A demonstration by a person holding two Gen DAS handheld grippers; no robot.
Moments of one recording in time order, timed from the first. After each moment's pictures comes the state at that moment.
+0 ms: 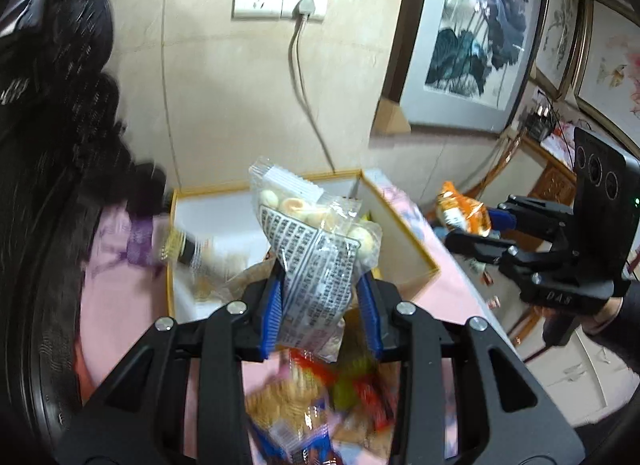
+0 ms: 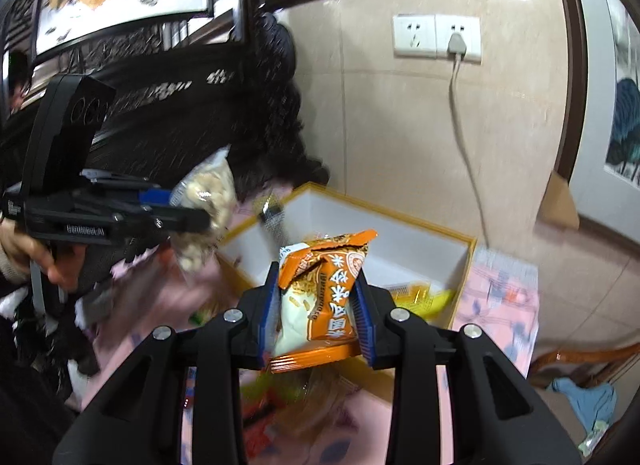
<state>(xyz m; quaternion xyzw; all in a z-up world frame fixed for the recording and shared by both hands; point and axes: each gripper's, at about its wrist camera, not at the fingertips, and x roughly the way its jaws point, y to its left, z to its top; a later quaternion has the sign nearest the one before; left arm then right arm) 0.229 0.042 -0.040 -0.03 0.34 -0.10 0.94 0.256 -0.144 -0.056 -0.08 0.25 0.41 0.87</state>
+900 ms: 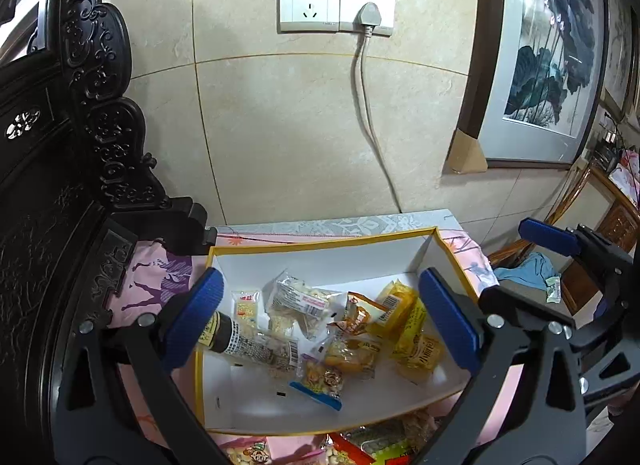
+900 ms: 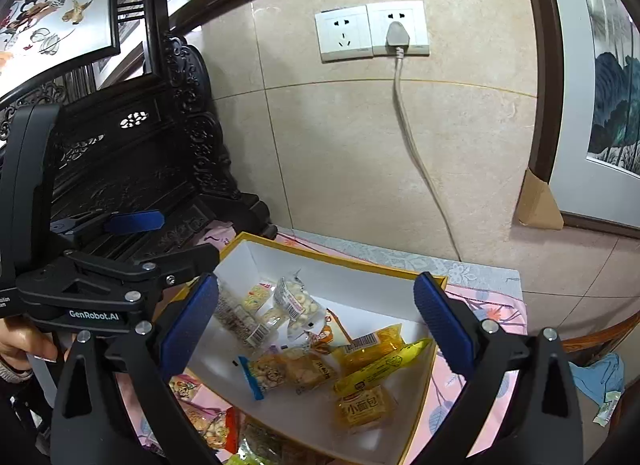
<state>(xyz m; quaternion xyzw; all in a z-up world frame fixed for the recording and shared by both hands) 0.313 0.040 -0.038 -0.02 0.33 0.02 0.94 0.323 -0.120 -0.049 -0.03 0.28 0.33 0.90</state>
